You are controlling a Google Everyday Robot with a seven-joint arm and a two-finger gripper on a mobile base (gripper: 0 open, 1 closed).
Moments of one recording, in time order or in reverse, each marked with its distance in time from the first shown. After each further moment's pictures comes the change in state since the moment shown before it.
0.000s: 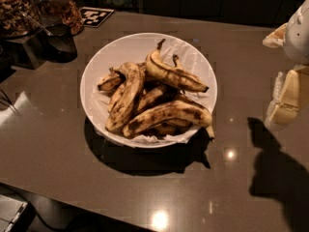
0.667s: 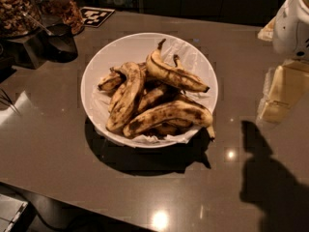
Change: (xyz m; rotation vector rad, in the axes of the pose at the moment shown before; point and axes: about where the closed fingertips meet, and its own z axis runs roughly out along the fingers) arm -0.021 0.008 -0.012 0.030 0.058 -0.003
